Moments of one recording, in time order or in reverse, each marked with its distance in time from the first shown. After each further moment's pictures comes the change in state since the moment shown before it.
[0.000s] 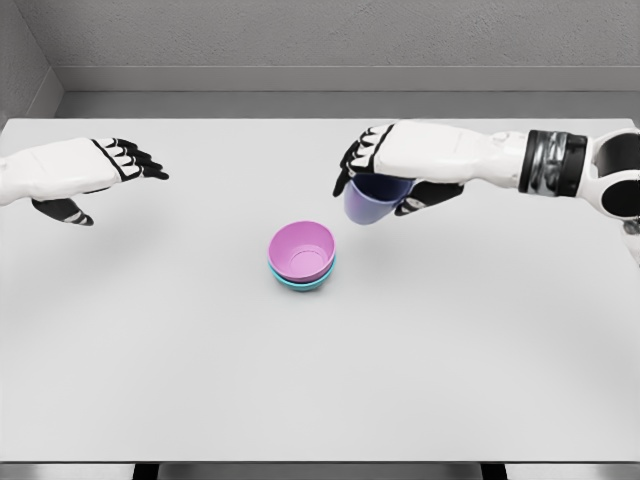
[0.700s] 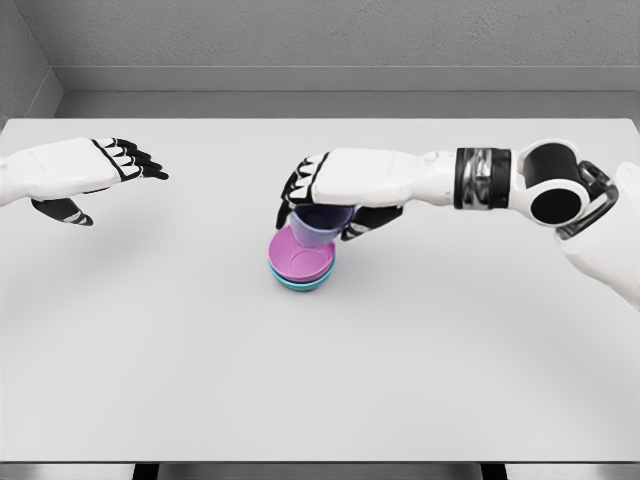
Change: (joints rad) left arm 0.000 0.001 0.000 0.000 0.000 0.000 0.000; right arm -0.049 0.124 0.123 0.026 0.008 0.005 0.000
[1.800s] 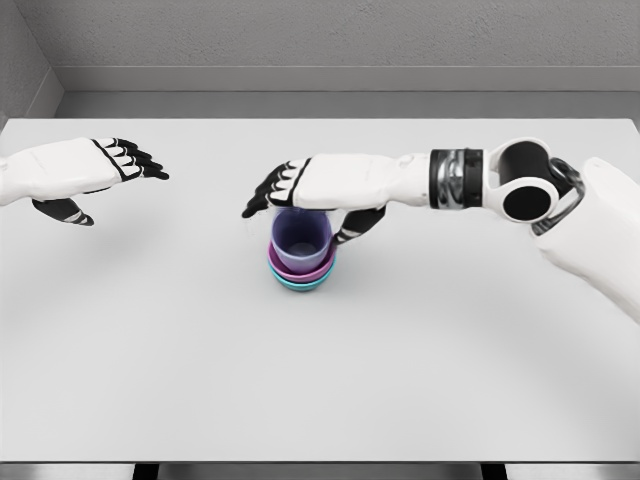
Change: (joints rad) left arm 0.000 -0.002 0.000 0.000 0.000 0.000 0.000; right arm -0.034 0.040 0.020 0.033 0.028 -0.007 0.000
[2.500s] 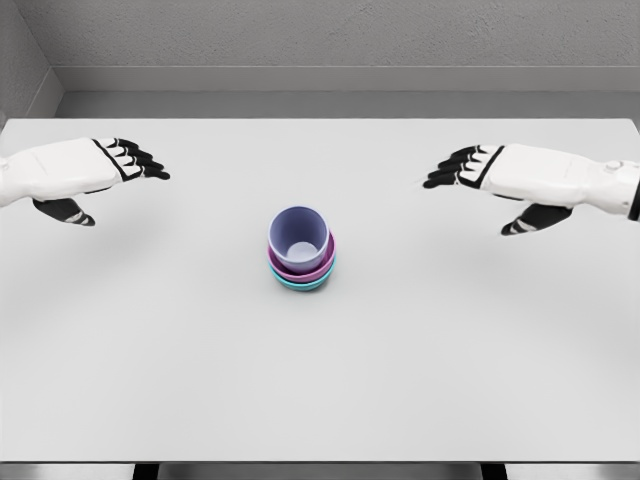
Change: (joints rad) left arm 0.002 0.000 0.000 -0.002 0.007 0.000 0.001; right arm 0.299 -0.369 -0.348 0.017 -0.012 -0.153 0.000
